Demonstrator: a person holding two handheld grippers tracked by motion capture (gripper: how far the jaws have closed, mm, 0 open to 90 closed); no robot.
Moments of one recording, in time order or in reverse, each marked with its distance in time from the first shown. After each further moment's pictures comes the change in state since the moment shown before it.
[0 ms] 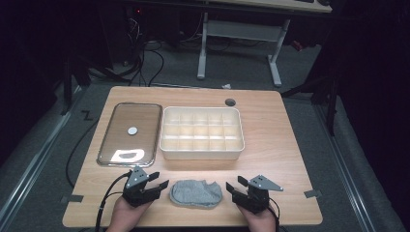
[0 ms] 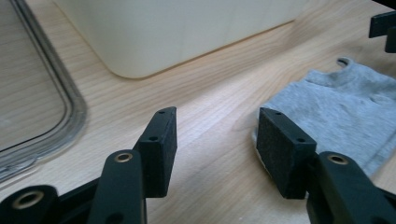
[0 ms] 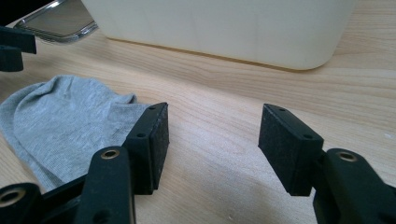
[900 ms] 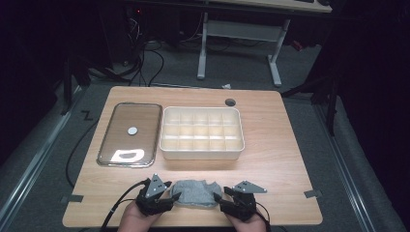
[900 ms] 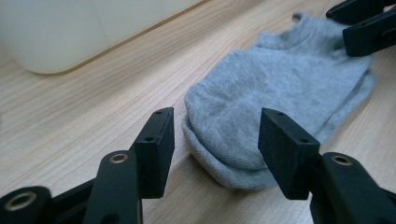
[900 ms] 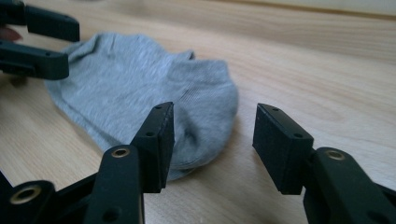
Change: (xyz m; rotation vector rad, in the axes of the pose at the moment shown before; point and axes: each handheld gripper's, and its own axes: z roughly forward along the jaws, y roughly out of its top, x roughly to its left) left arm -0.043 -0.001 0.015 0.117 -0.001 0.170; right arm 0.037 -0.008 0.013 0.162 0.074 0.010
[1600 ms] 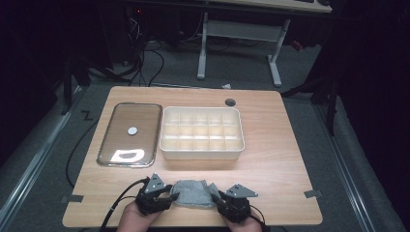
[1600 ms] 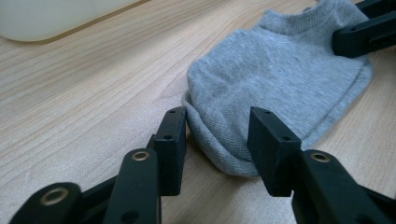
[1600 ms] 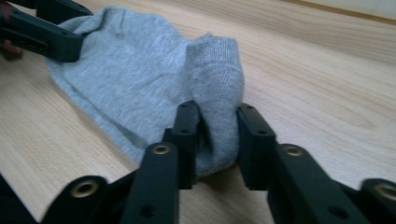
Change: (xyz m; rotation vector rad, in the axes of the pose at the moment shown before) left arm 0.010 -0.004 0.004 0.043 -0.085 -0.091; right arm 0.016 -0.004 0.007 0.007 -0.028 -0.099
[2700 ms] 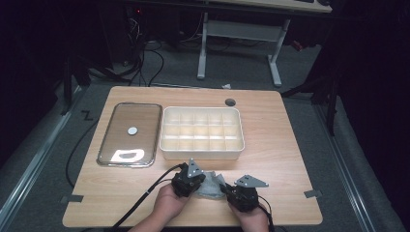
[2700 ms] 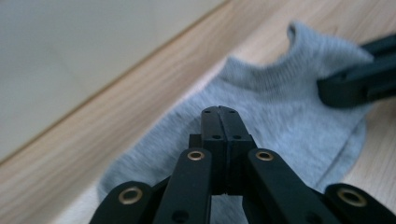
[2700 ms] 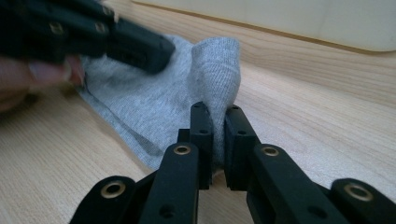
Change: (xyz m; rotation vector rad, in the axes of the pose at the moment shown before) left arm -0.038 0.069 0.075 0.045 0.035 0.102; right arm -0.036 0.011 -0.003 -0.050 0.017 0.045
